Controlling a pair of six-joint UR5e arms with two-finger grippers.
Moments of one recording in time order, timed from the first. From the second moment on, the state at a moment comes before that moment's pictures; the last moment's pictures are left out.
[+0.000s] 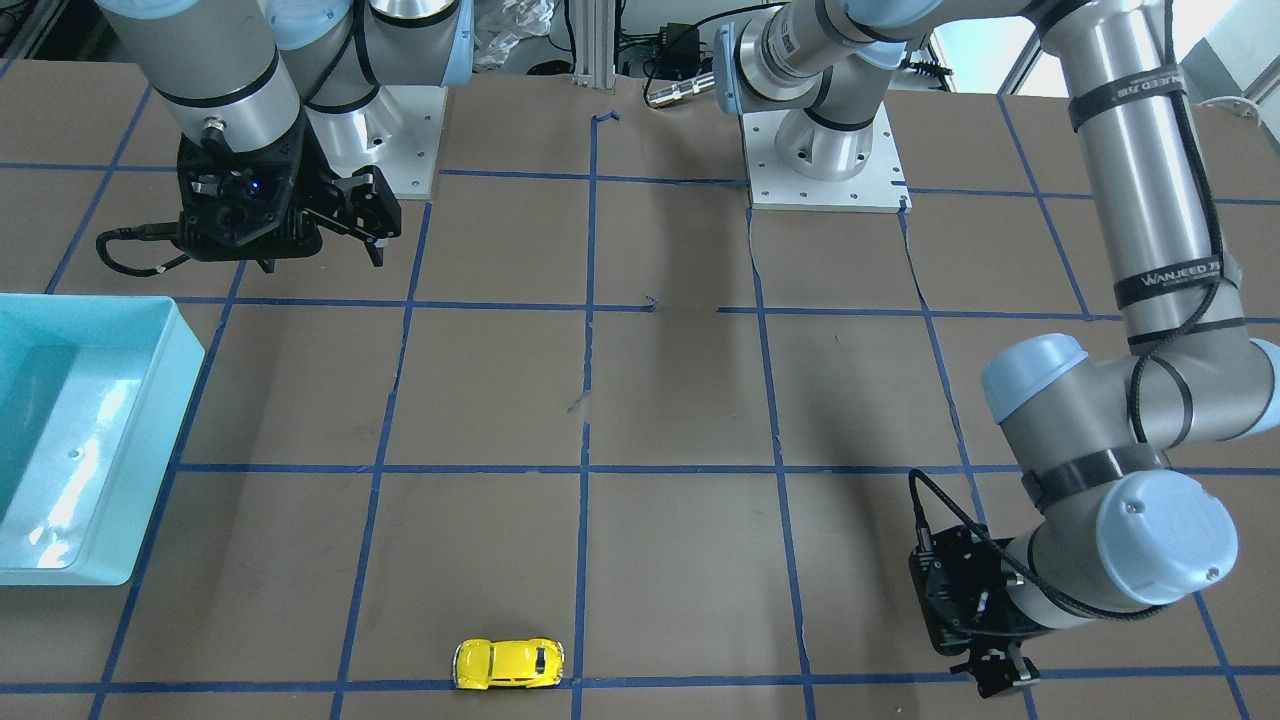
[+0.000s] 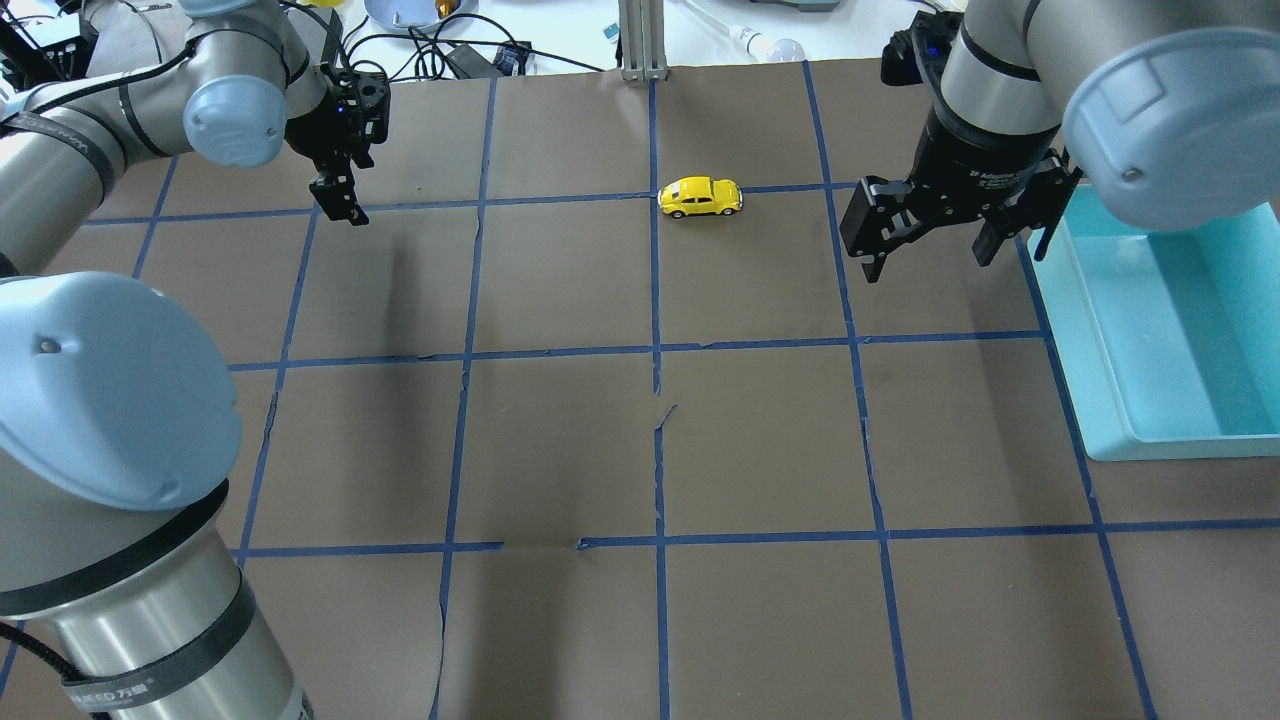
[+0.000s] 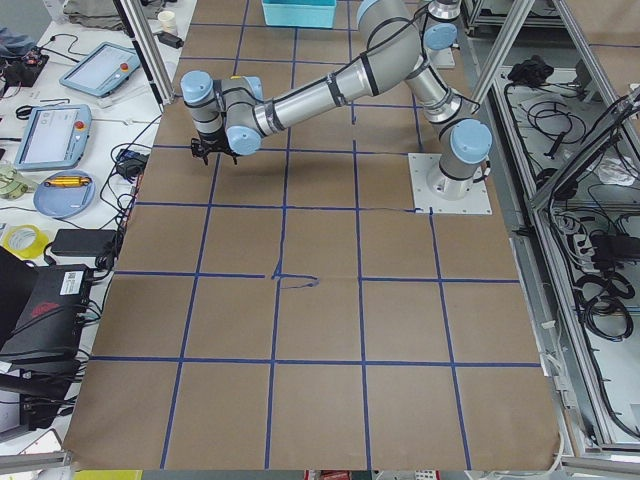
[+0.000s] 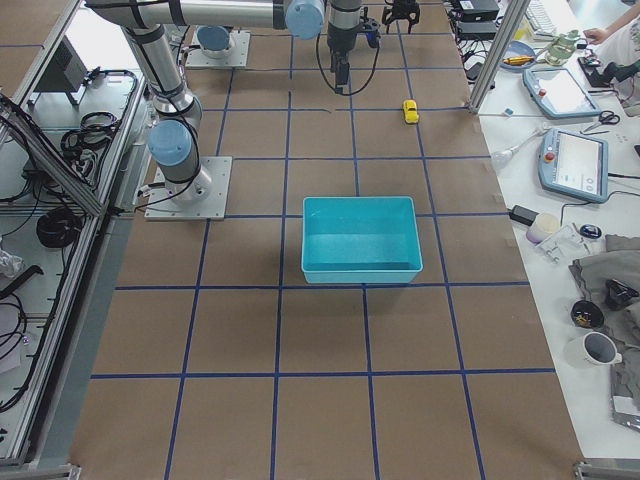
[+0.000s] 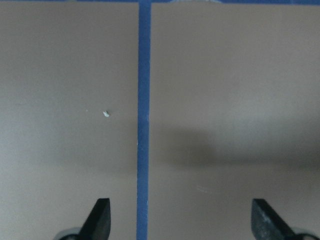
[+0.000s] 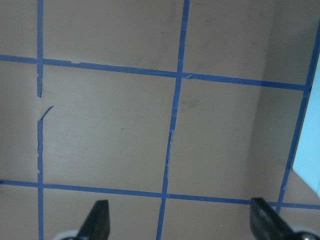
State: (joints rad) left arm -1.40 -2.22 -1.29 -1.18 1.55 1.61; right arm 1.61 -1.56 1.62 -1.57 -1.59 -0.07
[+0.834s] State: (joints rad) left arm -1.53 -1.72 -1.64 -1.20 1.56 0.93; right arm 1.61 -1.54 1.62 -1.69 -1.59 -0.26
